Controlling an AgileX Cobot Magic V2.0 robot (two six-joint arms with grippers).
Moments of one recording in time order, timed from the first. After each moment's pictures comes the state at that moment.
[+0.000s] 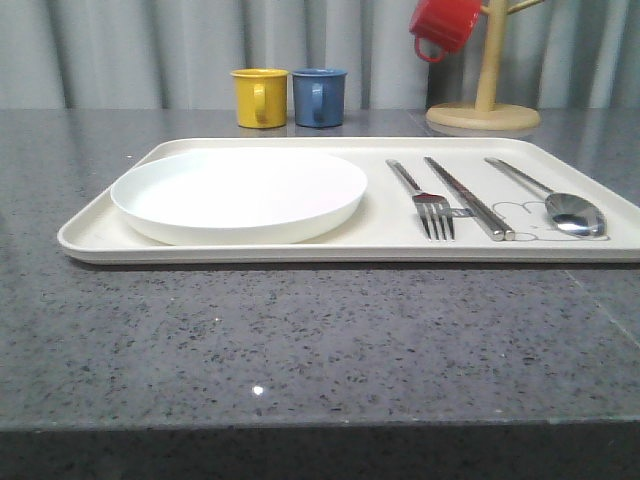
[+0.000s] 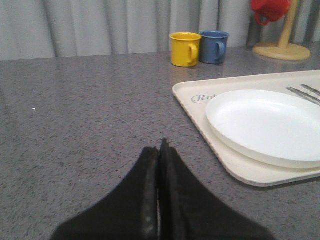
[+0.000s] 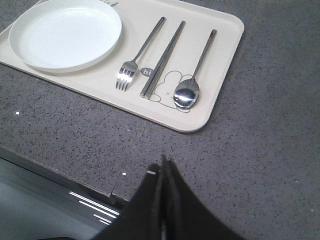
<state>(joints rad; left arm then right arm) -0.23 0.15 -0.17 -0.01 0.22 -0.02 0.23 0.41 -0.82 0.13 1.05 -0.11</state>
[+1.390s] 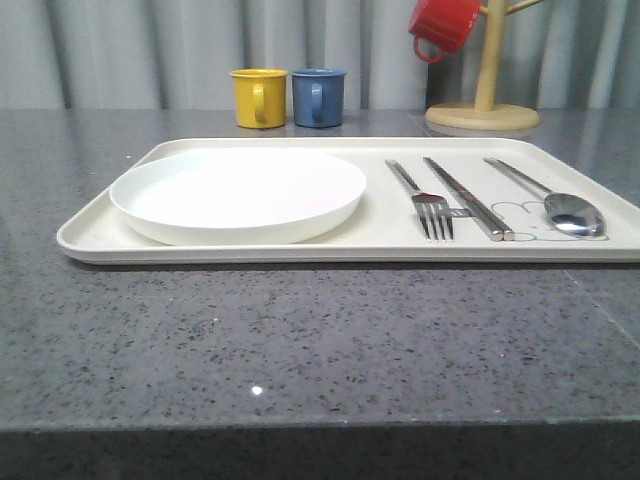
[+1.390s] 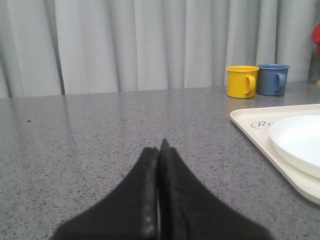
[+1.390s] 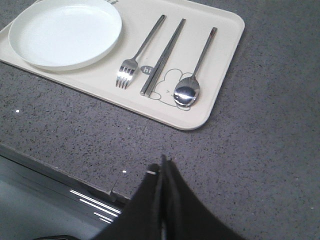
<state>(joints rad) -0.06 0.00 0.00 -0.02 0.03 0.04 0.23 0.41 -0.82 0.13 1.05 -0.11</state>
